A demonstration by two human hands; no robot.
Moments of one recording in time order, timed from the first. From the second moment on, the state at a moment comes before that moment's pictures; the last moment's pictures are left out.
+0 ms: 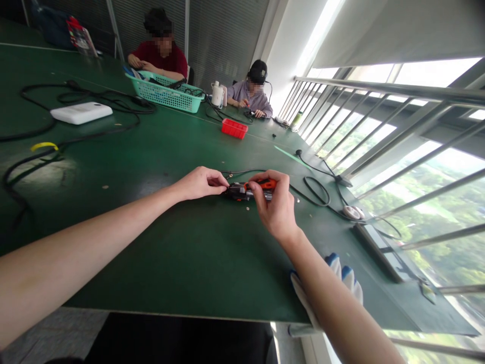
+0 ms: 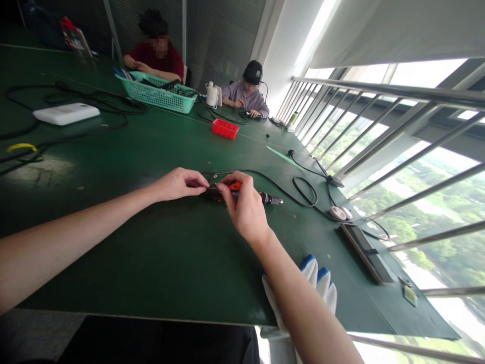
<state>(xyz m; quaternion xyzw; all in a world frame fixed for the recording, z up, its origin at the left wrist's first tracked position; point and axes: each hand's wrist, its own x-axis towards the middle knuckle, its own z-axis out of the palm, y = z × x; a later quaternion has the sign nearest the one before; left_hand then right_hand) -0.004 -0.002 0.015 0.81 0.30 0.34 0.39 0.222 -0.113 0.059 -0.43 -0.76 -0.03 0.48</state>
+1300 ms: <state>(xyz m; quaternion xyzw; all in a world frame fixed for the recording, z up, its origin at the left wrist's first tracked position) 0.001 -0.006 0.013 0.82 0.28 0.36 0.34 0.224 -0.113 0.058 -0.42 -0.77 -0.05 0.47</state>
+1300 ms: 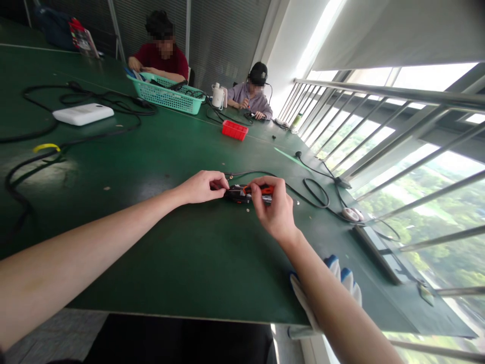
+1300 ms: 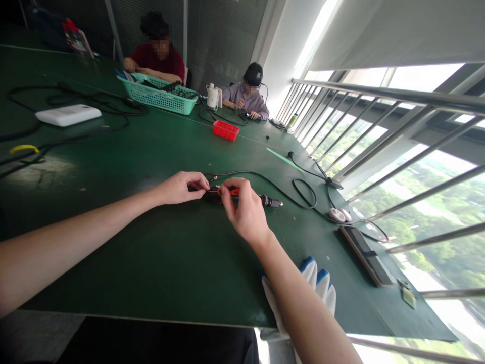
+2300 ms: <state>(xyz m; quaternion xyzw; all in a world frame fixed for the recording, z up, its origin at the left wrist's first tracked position) 0.000 -0.006 0.014 0.82 0.31 0.33 0.34 0.226 -0.109 0.062 -0.47 -0.76 -0.21 0.40</state>
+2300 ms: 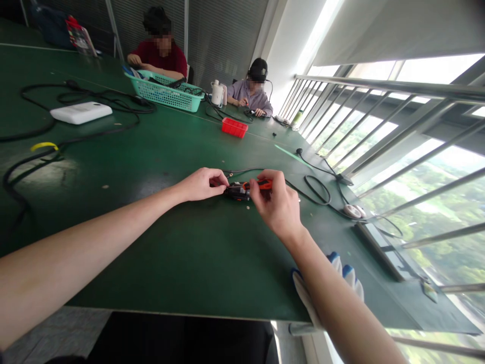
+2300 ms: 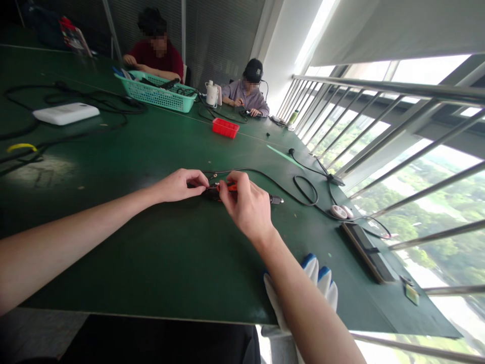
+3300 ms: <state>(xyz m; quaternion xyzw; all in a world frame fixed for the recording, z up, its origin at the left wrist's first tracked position) -0.002 -0.008 0.017 0.83 0.32 0.31 0.32 0.228 -0.109 0.063 -0.46 -0.77 -0.17 0.40</state>
